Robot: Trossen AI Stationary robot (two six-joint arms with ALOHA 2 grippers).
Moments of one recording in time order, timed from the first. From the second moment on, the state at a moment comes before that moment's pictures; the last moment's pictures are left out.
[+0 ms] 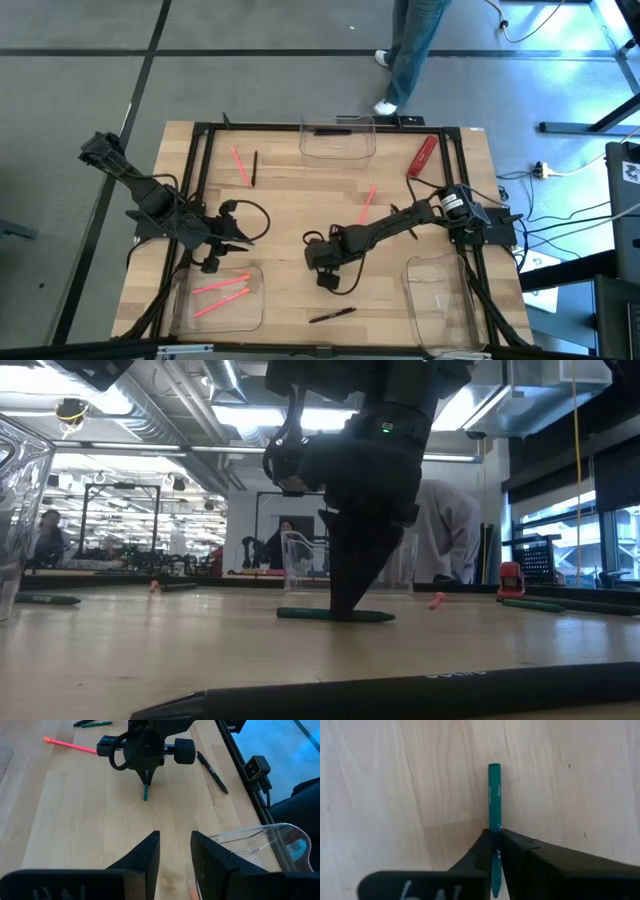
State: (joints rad) left arm -0.64 0.87 0.82 -0.68 -0.35 -0.41; right arm 0.28 2.20 1.57 -0.69 0.09 0.50
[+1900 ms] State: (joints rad) left arm -0.63 1.02 0.82 -0.28 -0.35 -0.07; right arm 0.79 1.67 1.57 -1.48 0.16 1.69
